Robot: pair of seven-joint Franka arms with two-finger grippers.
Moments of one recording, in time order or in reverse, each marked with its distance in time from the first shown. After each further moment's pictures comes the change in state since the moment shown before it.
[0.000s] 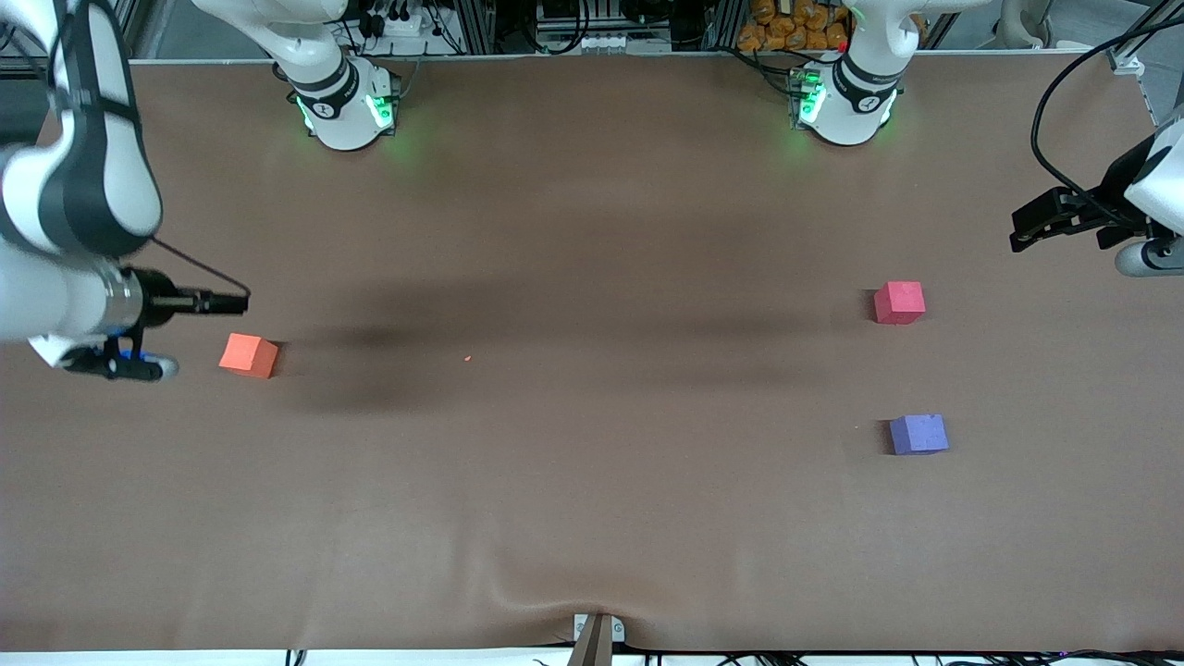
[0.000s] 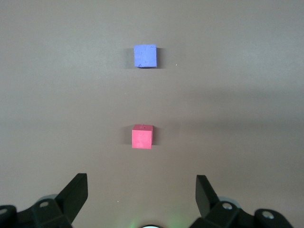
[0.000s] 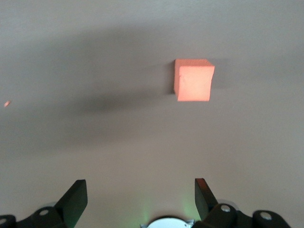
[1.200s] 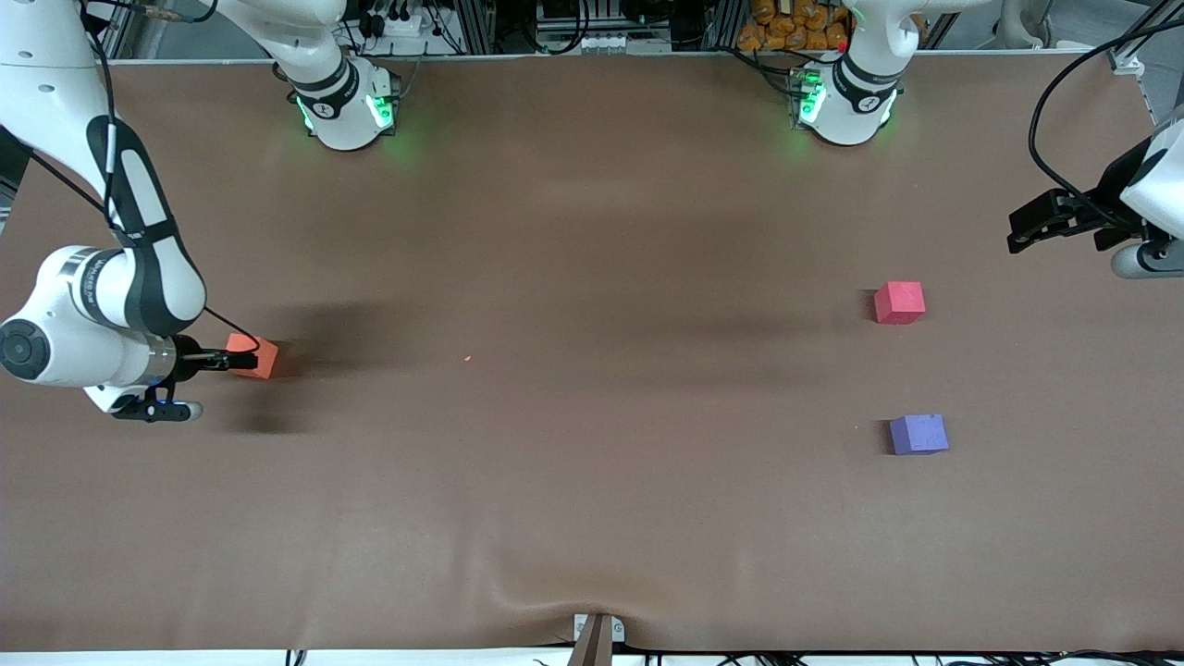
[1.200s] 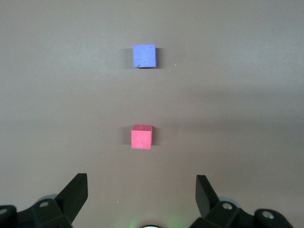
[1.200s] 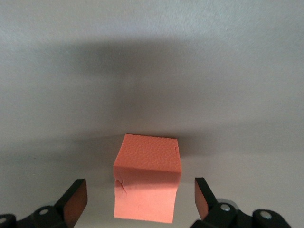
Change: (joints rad) left arm 0.004 0.004 -0.007 0.001 0.000 0.001 0.000; right arm -0.127 0.186 -0.004 -0.224 -0.032 0.541 -0.228
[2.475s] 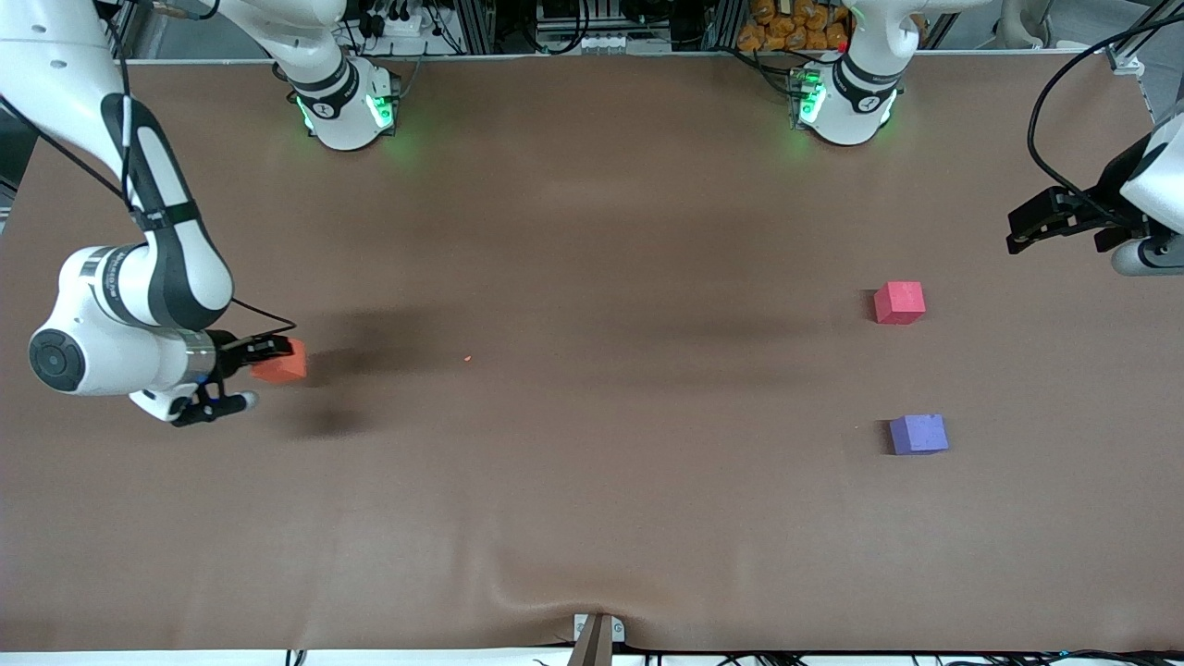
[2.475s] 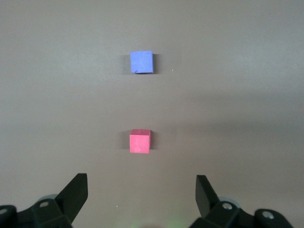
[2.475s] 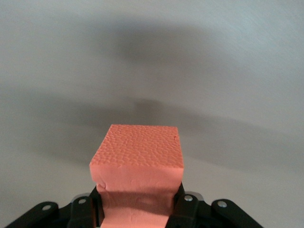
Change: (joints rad) left arm -0.007 0.000 -0.006 0.013 -0.001 0.014 0.000; right arm 0.029 -0.027 0.170 0.123 0.070 -0.222 -0.137
